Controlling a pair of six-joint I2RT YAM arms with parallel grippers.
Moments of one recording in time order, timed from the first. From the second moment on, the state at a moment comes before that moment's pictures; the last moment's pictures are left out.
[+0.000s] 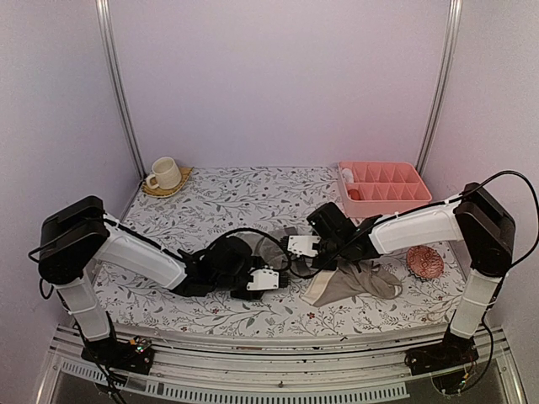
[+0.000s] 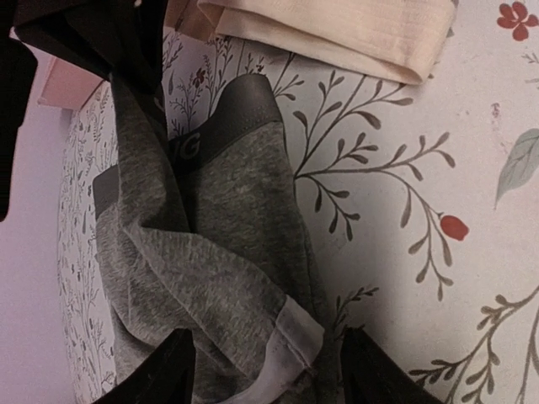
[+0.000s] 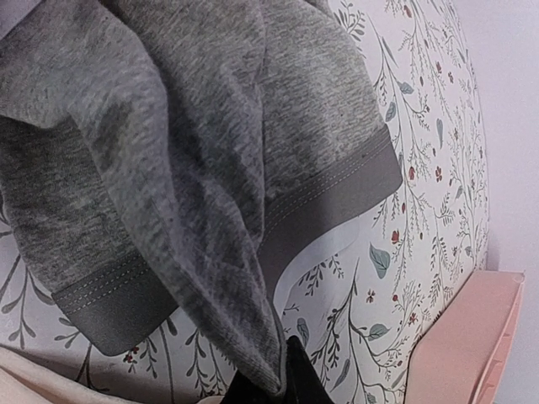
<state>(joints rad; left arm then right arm) -1.03 1.78 0.77 0.29 -0.17 0.82 0.87 1.82 1.05 -0.12 0.28 -0.73</state>
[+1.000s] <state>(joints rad) -1.03 1.70 0.74 0.34 -0.26 0.84 0.87 1.84 1.05 -0.12 0.28 -0.72</state>
